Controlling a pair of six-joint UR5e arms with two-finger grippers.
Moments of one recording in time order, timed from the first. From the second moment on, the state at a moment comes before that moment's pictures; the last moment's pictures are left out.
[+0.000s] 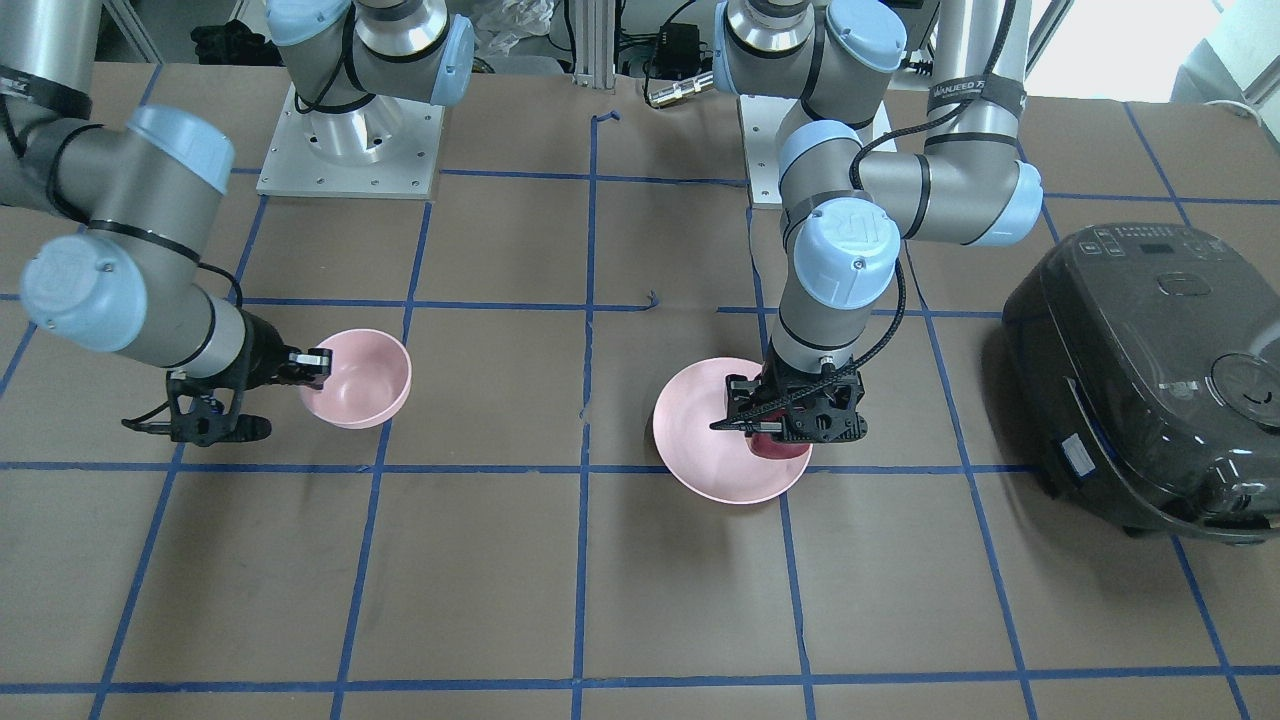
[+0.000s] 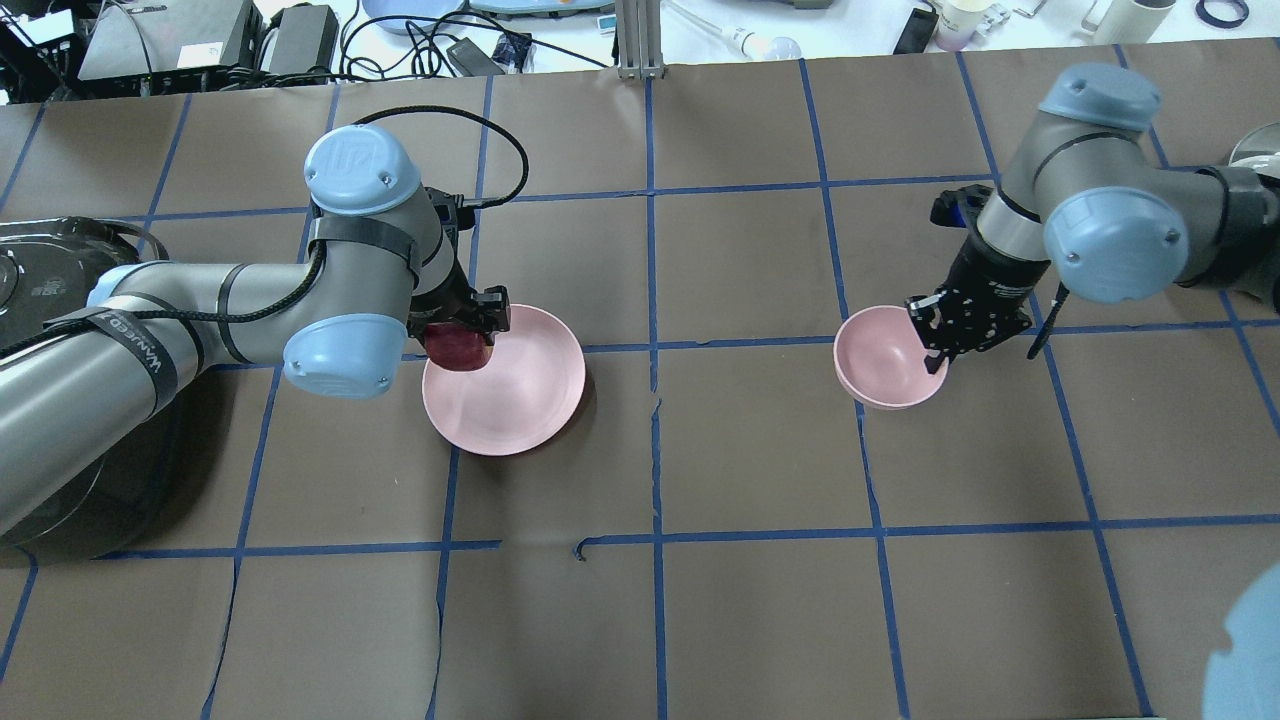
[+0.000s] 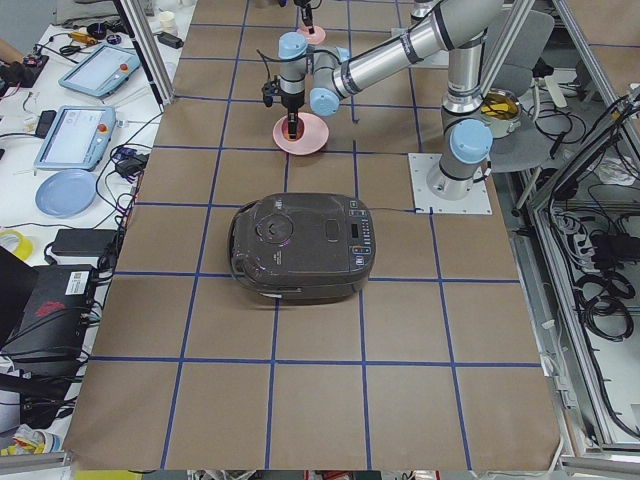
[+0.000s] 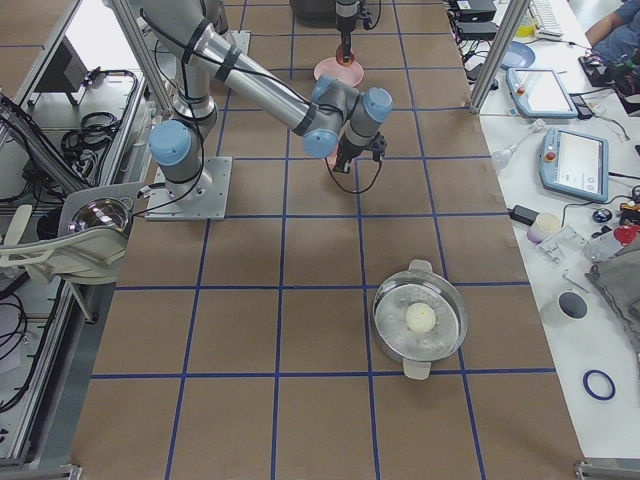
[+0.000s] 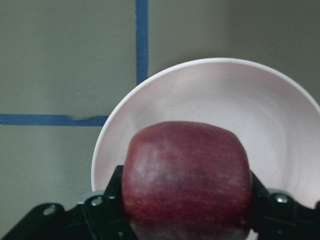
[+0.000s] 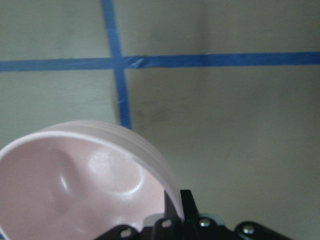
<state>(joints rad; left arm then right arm) -1.64 -1.84 -1.93 -0.89 1.63 -0.09 1.43 -1.33 1.87 -1.83 -1.47 -0.16</state>
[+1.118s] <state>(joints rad) -1.75 -1.82 -1.86 -0.92 1.60 -0.11 1.59 -1.28 1.99 -2.01 -1.38 -0.11</state>
